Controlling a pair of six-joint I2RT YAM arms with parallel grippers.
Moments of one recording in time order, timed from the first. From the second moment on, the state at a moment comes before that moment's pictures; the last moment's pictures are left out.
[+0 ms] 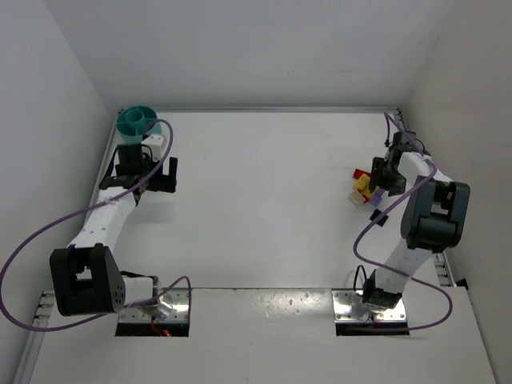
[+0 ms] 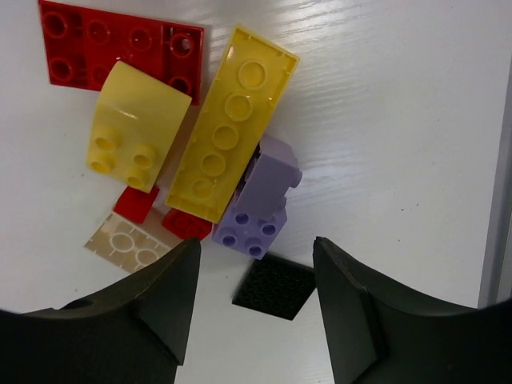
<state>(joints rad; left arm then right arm) 0.08 1.26 0.89 -0.35 0.13 0.18 -0.26 1.78 1.16 -0.58 0.04 -0.02</state>
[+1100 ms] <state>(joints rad) 0.08 1.31 0.89 -0.32 0.13 0.16 -0.34 1.94 1.25 -0.58 -0.06 0.00</state>
